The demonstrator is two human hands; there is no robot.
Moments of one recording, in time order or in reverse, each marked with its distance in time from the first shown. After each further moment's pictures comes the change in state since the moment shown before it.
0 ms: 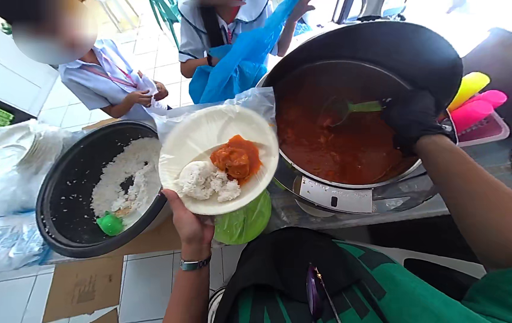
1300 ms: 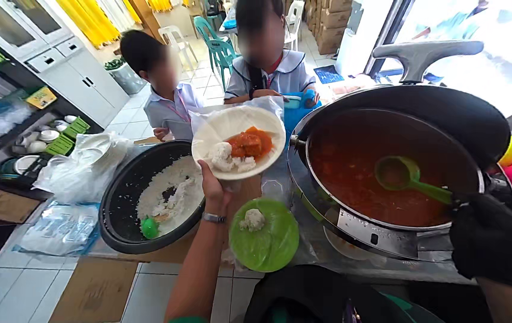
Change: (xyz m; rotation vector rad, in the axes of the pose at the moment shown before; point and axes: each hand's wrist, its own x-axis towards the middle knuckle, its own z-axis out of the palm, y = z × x) left_hand 0.108 0.029 0.000 -0.062 -0.050 0.085; right_hand -0.138 0.020 0.022 0.322 0.423 -0.254
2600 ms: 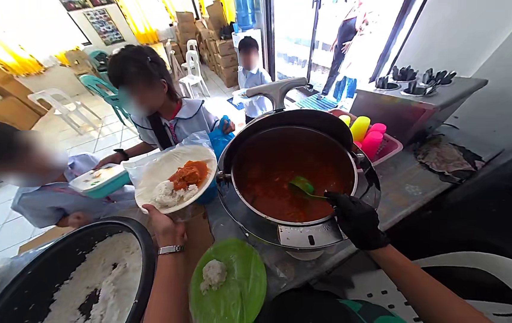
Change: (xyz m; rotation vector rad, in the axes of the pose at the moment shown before) left_hand 0.076 -0.062 0.044 0.094 -0.036 -0.091; right_hand -0.035 0.014 0.035 -0.279 0.159 -0.259
